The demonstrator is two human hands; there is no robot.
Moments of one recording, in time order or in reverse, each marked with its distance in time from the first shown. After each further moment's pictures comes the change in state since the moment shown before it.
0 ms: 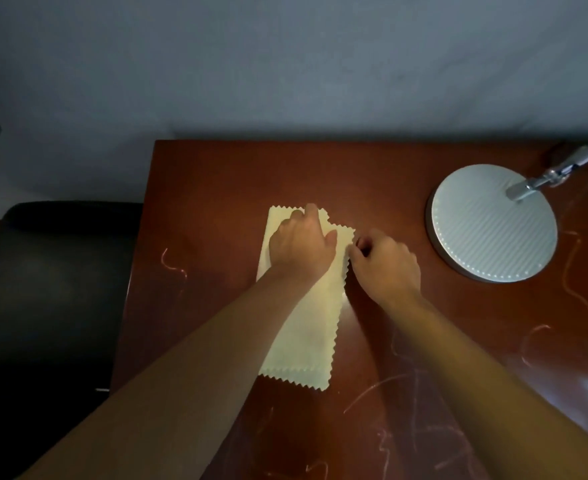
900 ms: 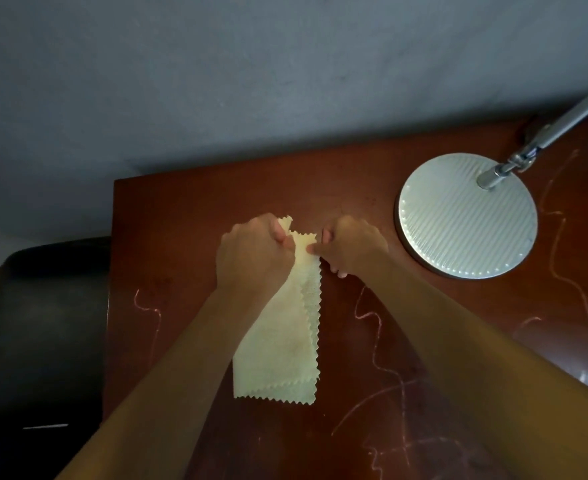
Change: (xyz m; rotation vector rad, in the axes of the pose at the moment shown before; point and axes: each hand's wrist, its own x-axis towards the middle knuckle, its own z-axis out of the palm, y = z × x) left_hand 0.007 0.016 -0.039 0.009 0.026 0.001; right_hand 0.062 -0.001 -0.019 0.048 -0.339 -0.032
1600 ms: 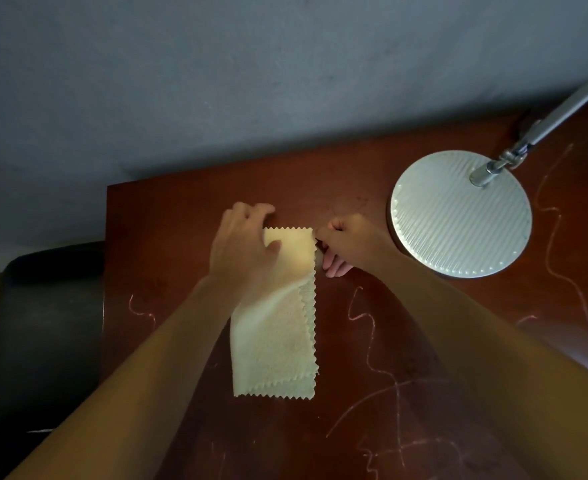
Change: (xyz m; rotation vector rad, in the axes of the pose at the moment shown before) left_hand 0.027 -0.024 0.019 0.084 -0.135 0.098; right_hand 0.000 0.020 -0.012 0.577 -0.131 -0.009
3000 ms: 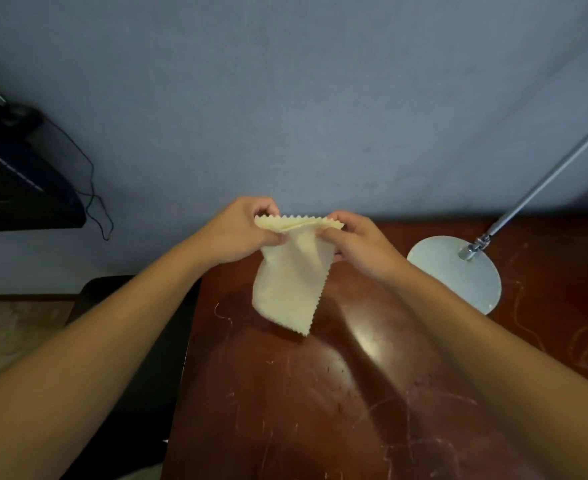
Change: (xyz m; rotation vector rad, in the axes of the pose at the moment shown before) left_hand -0.101 -0.018 -0.226 -0.445 0.004 0.142; right_hand -0.151 -0.155 0.039 0.107 0.037 -0.457
